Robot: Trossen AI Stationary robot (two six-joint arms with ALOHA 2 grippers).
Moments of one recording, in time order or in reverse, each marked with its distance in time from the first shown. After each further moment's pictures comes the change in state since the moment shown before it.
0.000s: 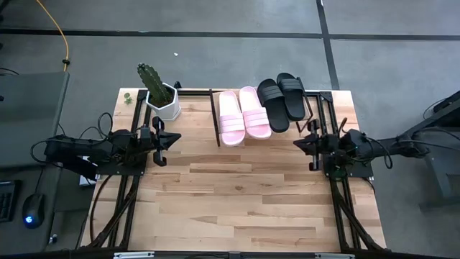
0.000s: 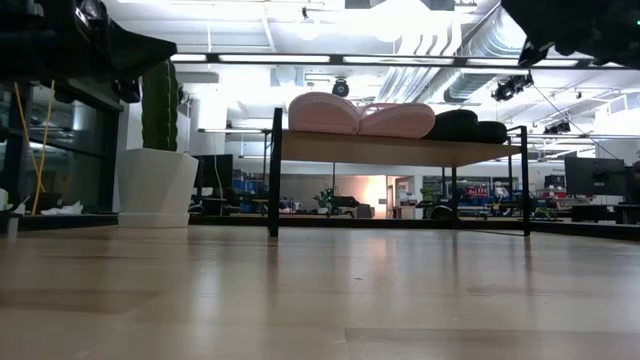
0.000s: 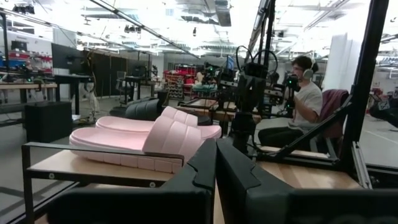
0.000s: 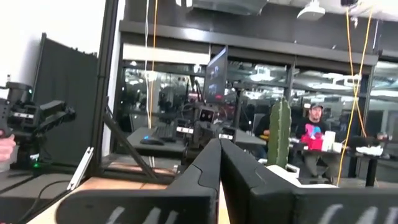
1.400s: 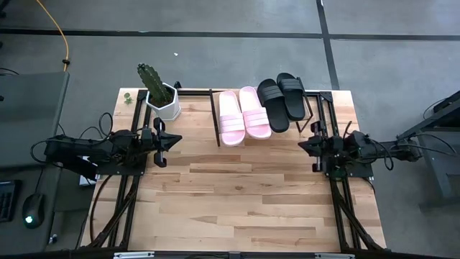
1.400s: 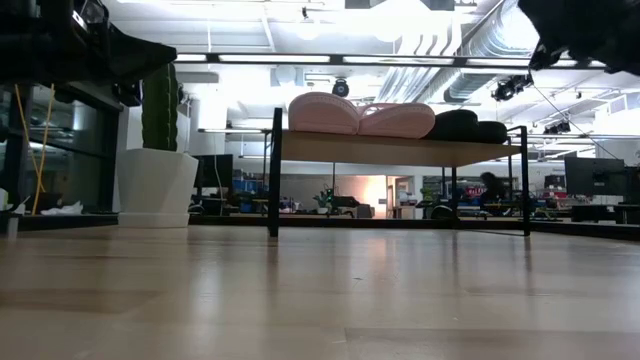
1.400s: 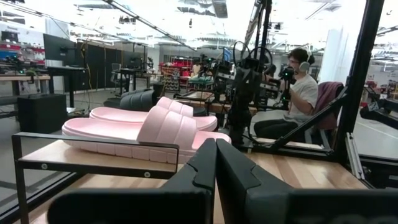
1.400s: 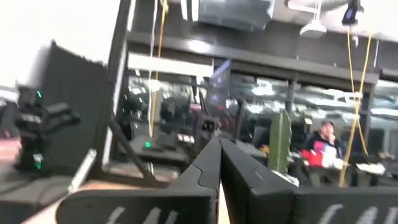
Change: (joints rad) left arm 0.000 0.000 0.000 -0.036 0.019 -0.014; right arm 0.001 -0.193 -0.064 -0.080 -0.024 -0.040
